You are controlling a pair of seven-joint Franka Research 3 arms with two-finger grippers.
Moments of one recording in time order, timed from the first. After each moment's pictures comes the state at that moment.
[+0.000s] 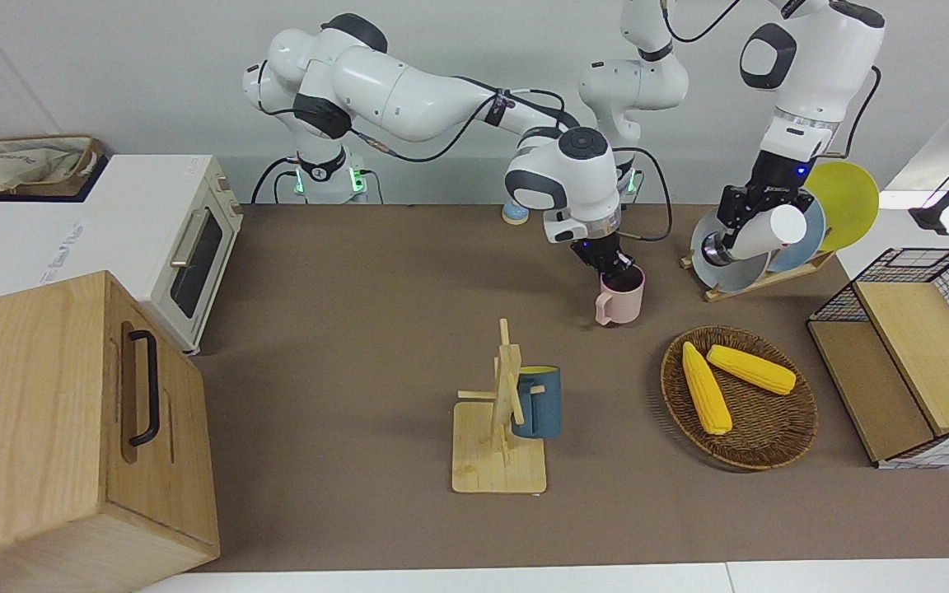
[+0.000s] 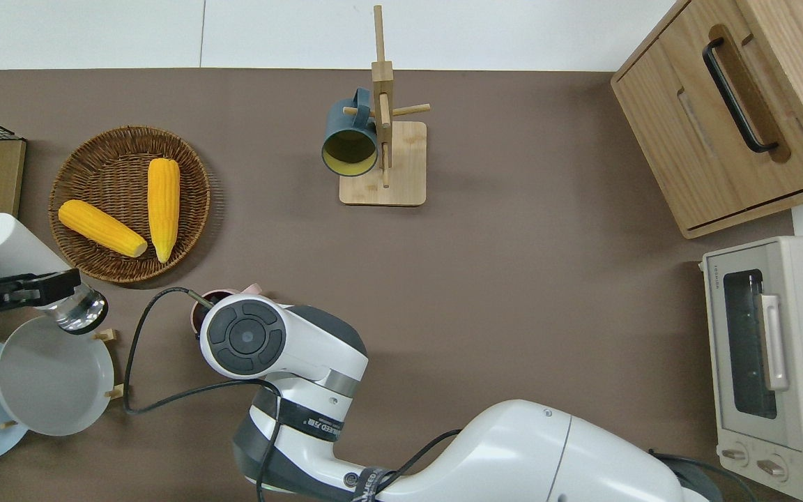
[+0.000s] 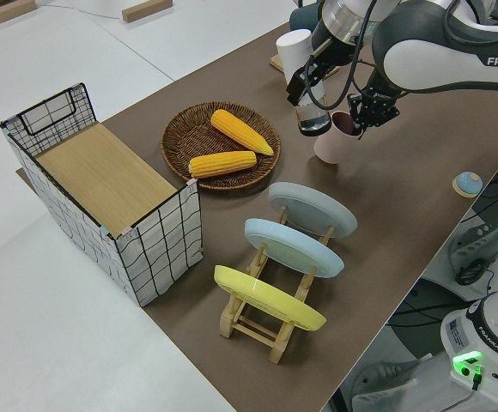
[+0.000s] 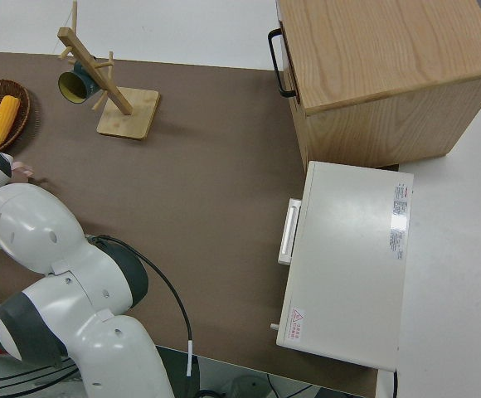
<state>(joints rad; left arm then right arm) -0.08 -0.29 0.17 -2.16 -0.10 2.18 0.12 0.32 0.89 0.85 -1.27 -0.54 2.18 1.88</state>
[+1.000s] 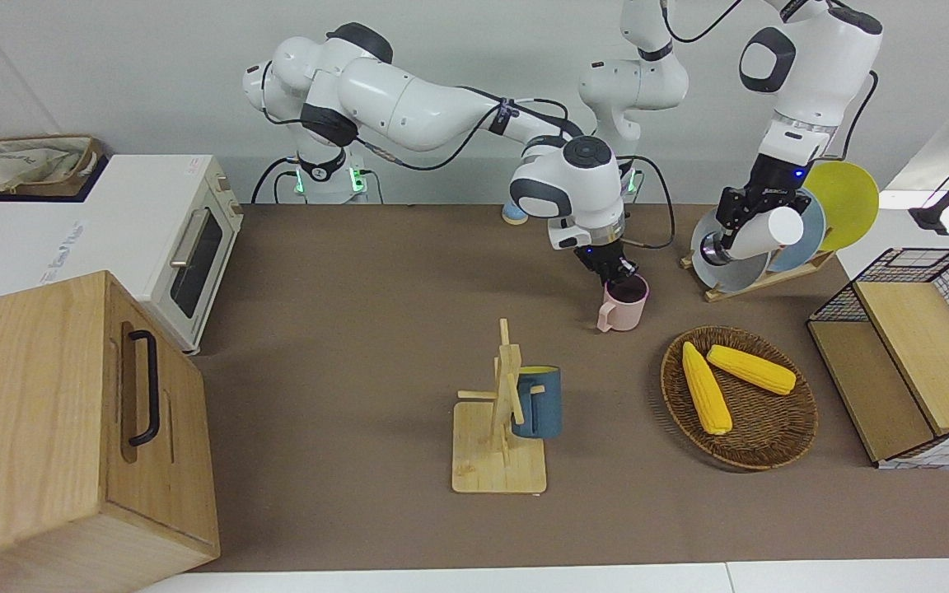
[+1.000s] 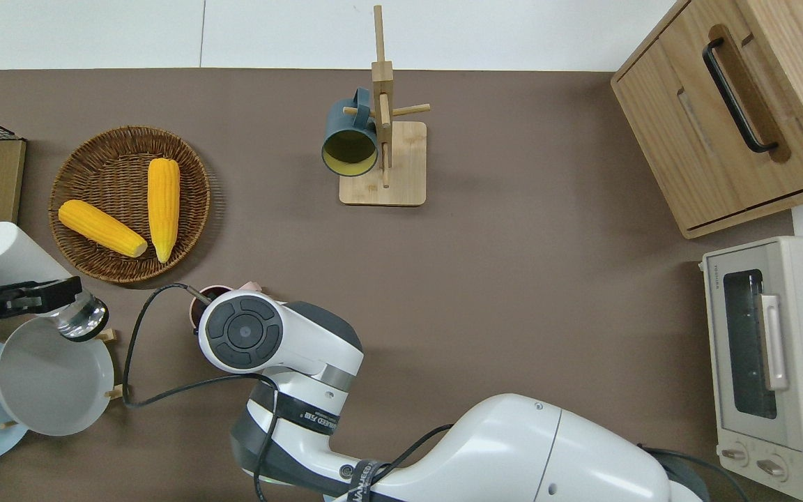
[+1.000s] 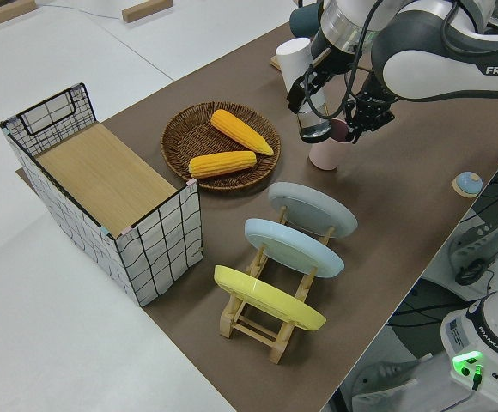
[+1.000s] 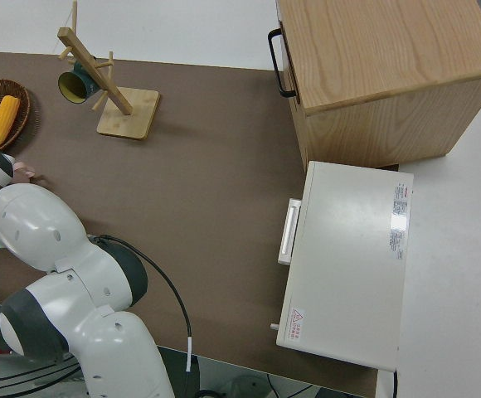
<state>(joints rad) -0.08 -0.30 0.18 -2.20 -0.10 2.18 0.13 0.33 0.93 0.85 -1.23 -0.55 2.18 1.89</state>
